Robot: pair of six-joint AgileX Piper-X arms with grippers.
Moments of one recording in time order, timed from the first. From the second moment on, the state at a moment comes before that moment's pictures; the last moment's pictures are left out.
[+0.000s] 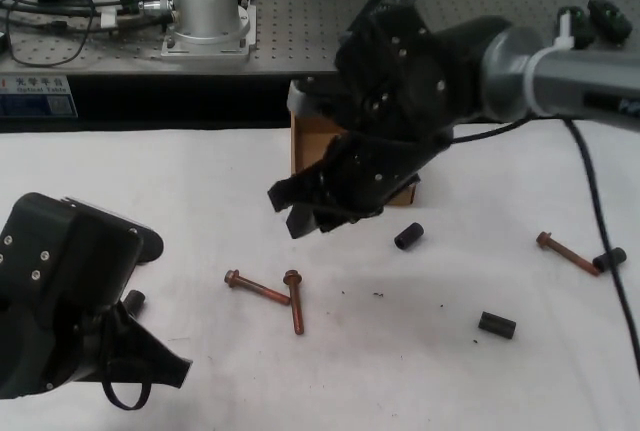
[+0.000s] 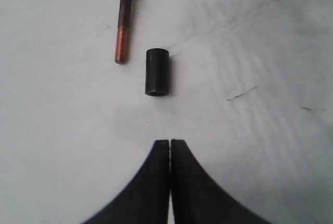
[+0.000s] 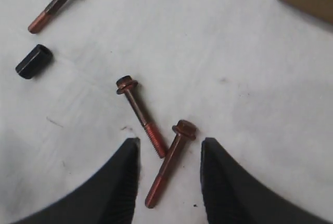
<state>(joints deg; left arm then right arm) -26.6 75.4 -33.4 20.8 -18.7 -1.0 39.3 114.9 -87.7 40.0 -15.8 9.5</state>
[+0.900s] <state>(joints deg) -26.6 73.9 -33.4 26.8 -22.7 2.1 41.7 122.5 -87.6 37.0 -16.9 12.4</state>
